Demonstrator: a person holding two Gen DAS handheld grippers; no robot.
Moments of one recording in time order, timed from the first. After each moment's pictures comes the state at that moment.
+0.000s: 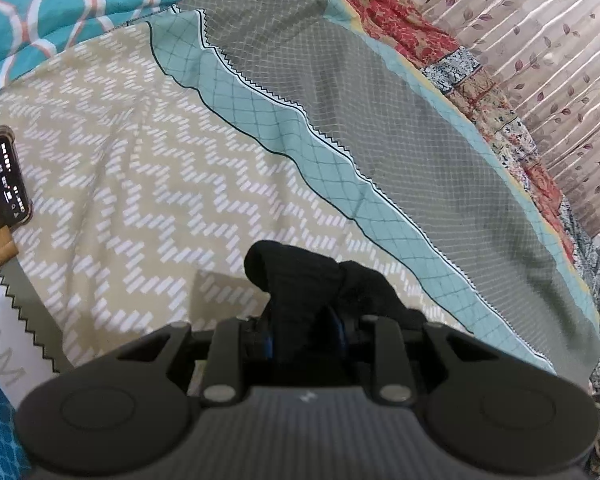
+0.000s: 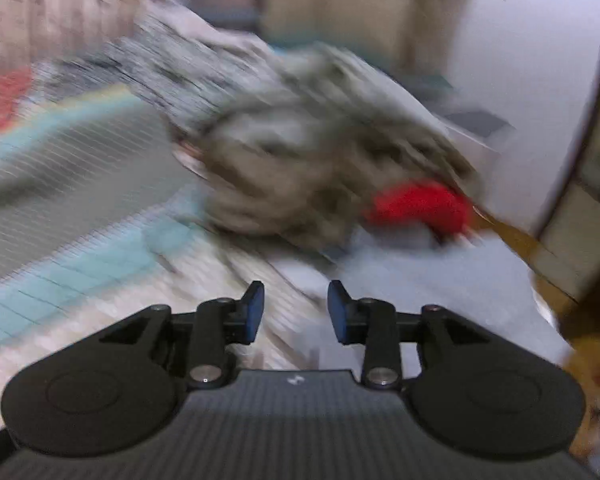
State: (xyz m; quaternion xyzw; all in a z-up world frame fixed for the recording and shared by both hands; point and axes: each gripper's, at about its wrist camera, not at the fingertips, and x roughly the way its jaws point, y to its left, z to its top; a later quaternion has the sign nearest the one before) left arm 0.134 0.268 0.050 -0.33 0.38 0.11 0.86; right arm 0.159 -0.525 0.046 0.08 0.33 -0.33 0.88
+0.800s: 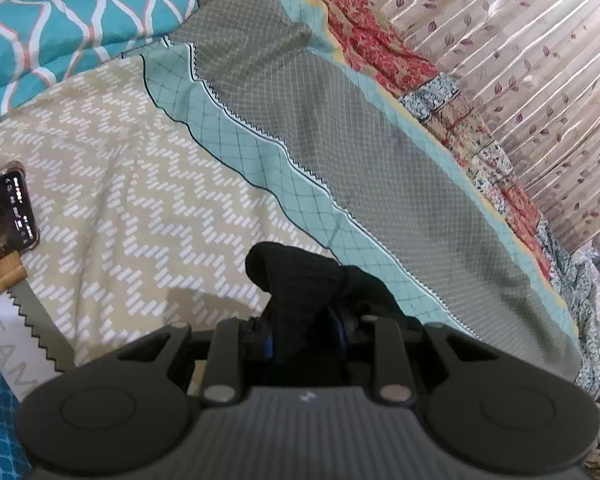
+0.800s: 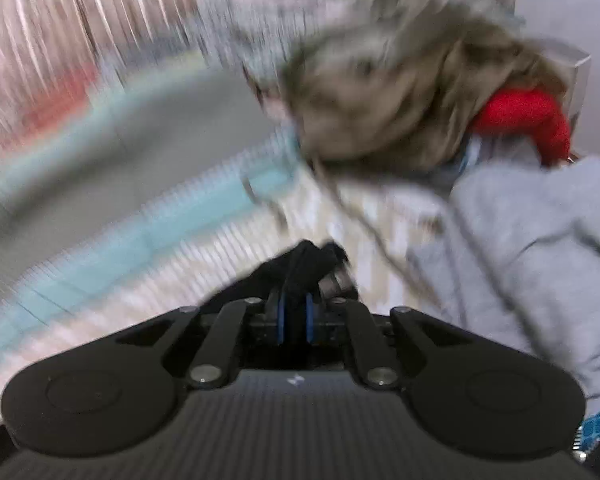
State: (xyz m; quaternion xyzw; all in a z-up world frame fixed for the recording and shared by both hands) left arm 0.118 0.272 0.081 -0.33 0.34 0.10 0.87; right arm 0.173 -0.485 0.022 0.18 0.30 -0.19 0.92
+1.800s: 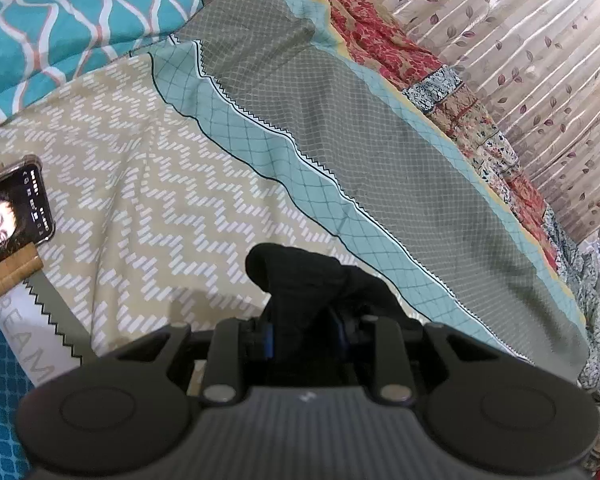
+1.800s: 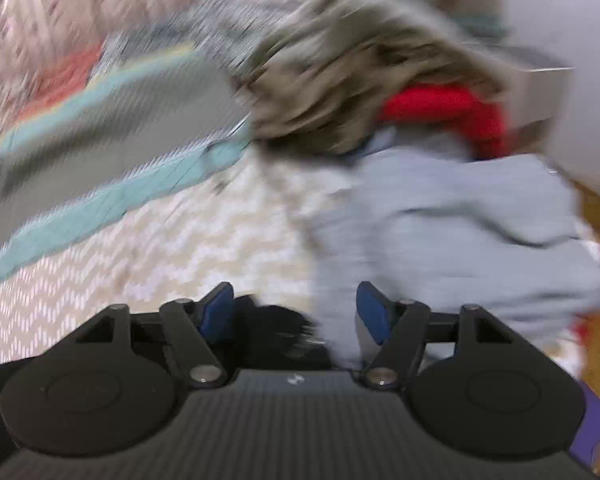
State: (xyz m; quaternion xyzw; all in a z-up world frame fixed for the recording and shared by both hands) left arm 0.109 0.266 0.081 -0.32 0.35 0.11 0.87; right arm 0.124 -0.516 0.017 0.13 0.39 -0.17 0.90
